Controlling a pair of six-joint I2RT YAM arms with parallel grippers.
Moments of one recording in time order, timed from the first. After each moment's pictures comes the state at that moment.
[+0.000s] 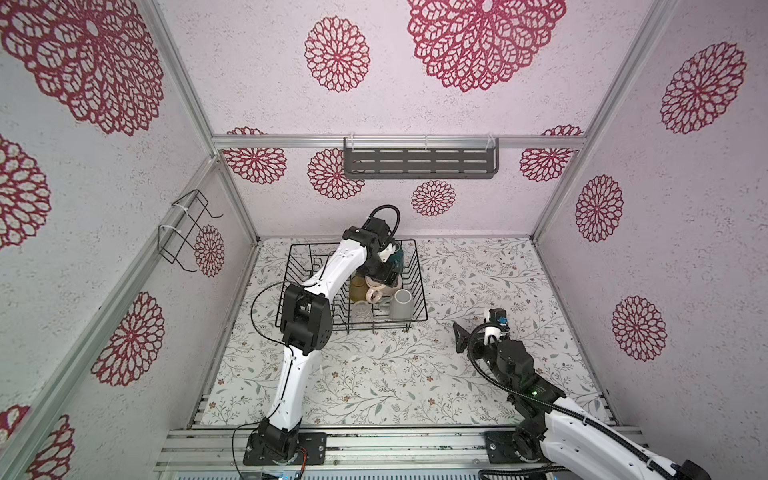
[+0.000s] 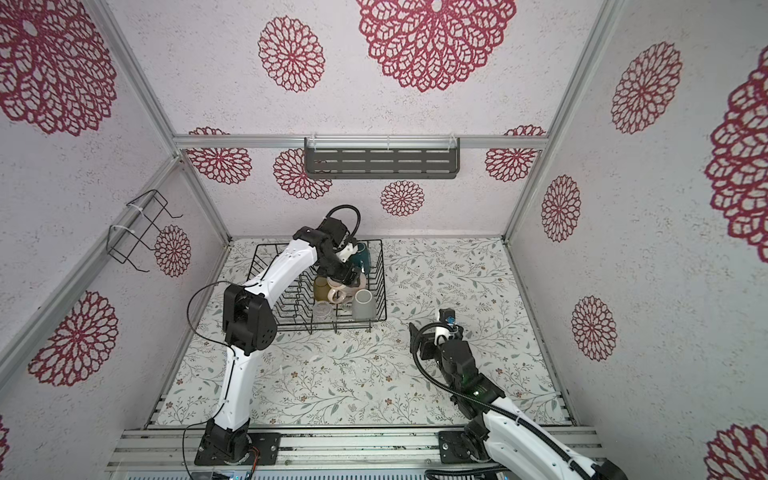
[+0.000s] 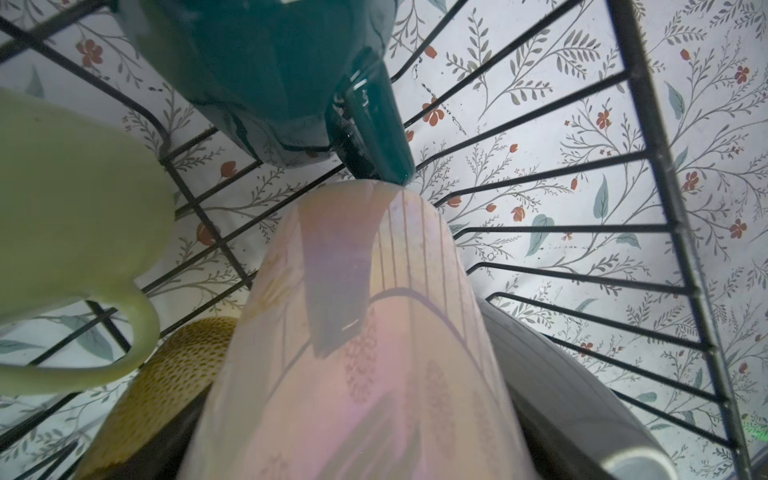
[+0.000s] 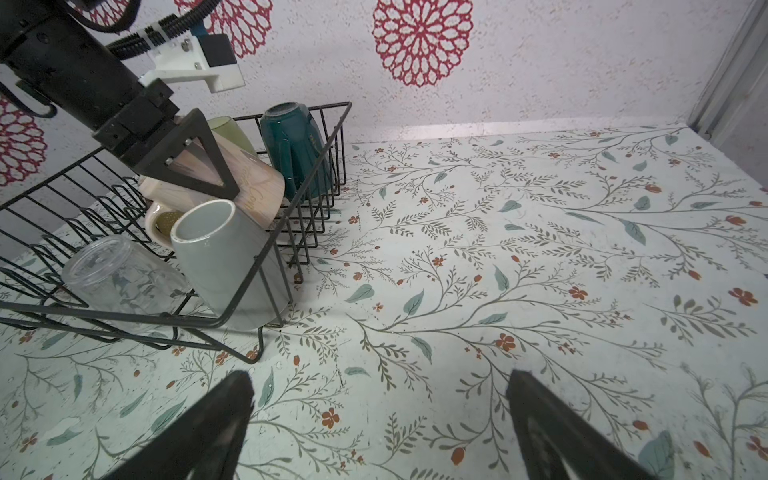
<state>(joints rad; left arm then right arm) -0.46 2.31 2.22 -1.16 0.15 0.00 0.63 0.71 0.22 0.20 0.31 0.29</state>
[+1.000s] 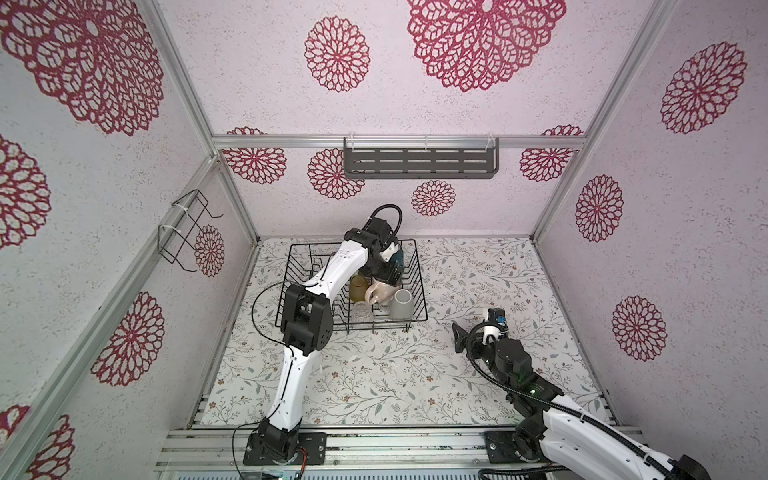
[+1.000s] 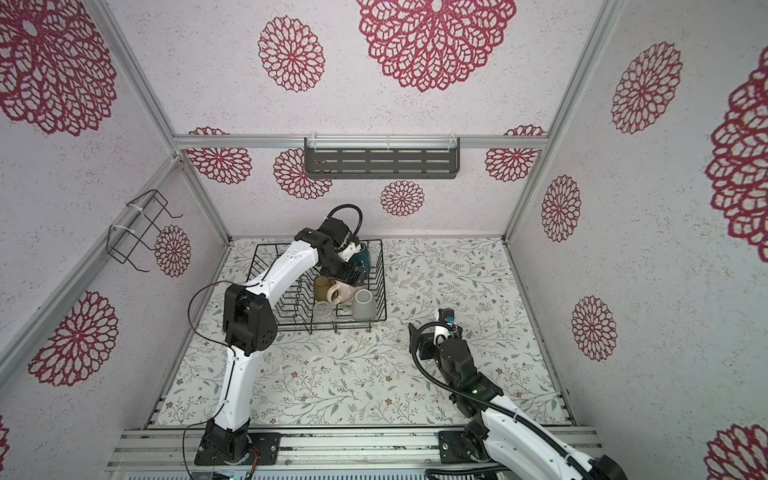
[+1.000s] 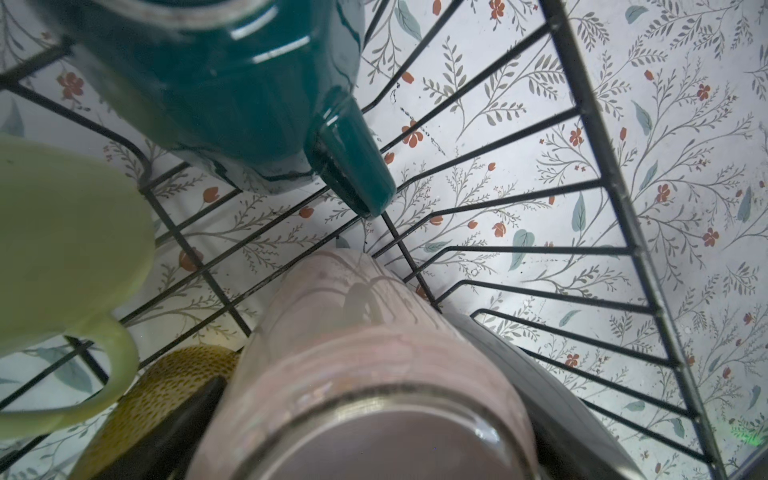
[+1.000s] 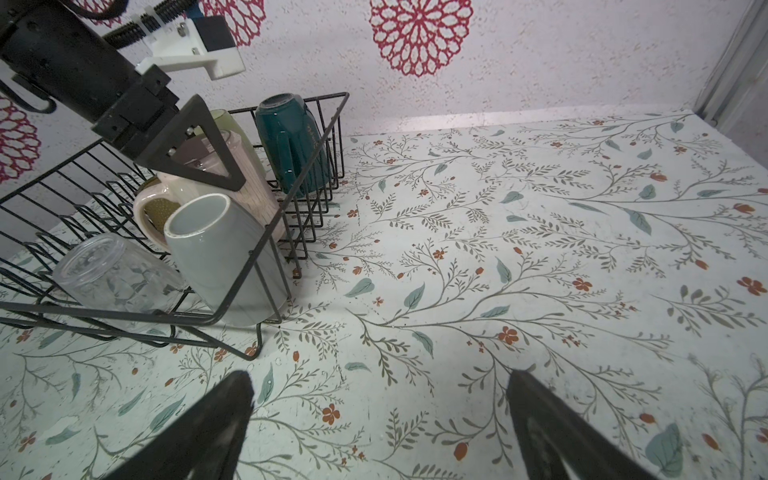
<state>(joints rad) -0.46 2.31 2.20 -1.10 0.18 -0.01 0.63 0.73 0.22 0.21 0.31 0.31</state>
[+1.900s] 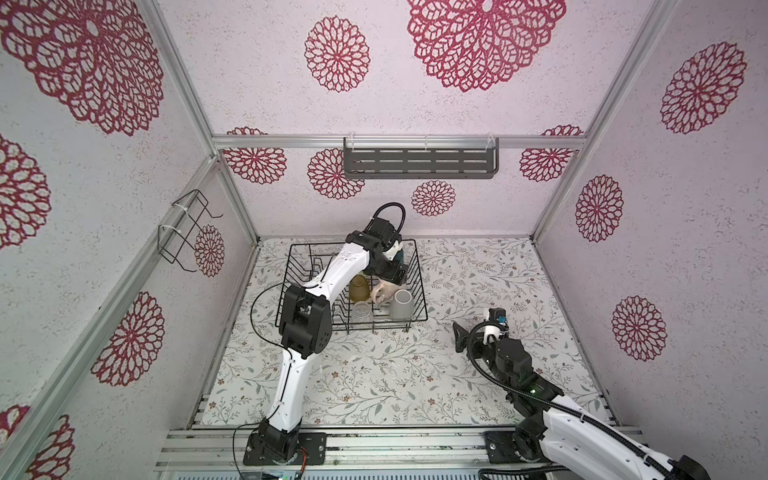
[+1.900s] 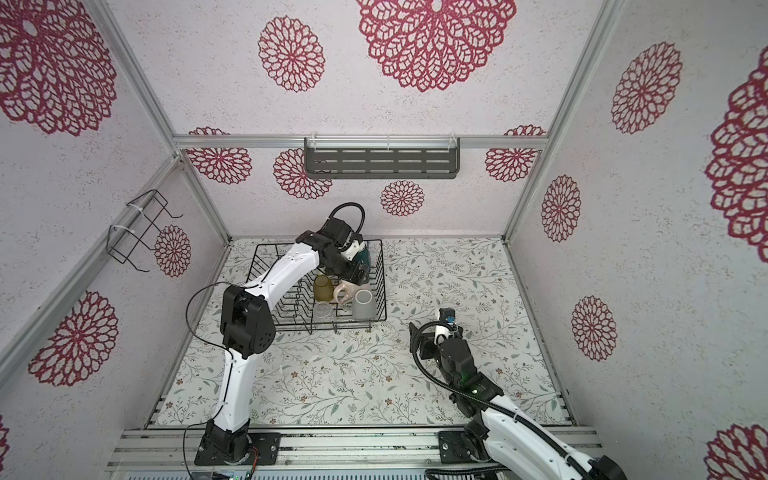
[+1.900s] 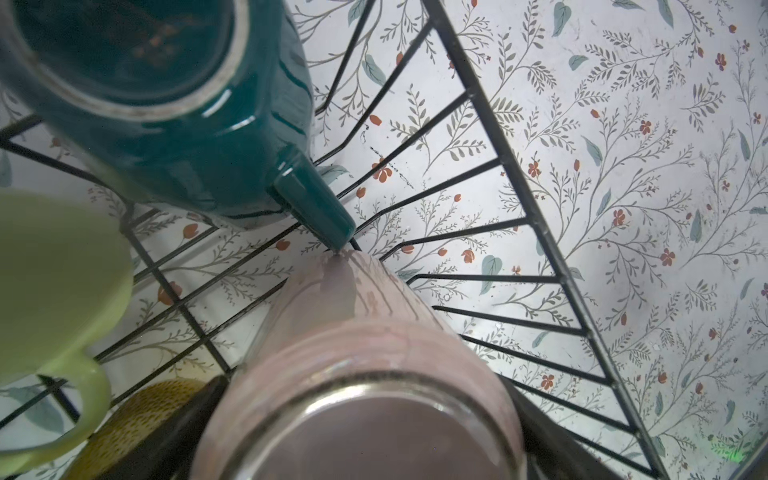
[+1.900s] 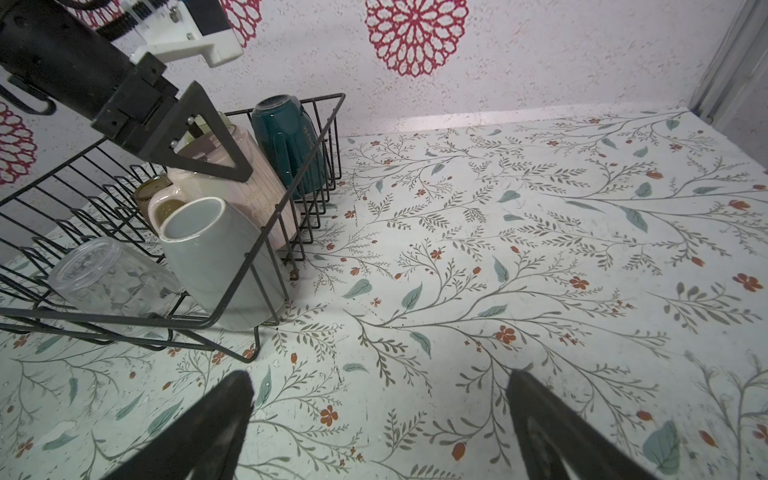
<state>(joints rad) -0.49 2.27 2.14 -0.99 0.20 -0.03 0.62 0.73 0.22 0.21 0.31 0.32</state>
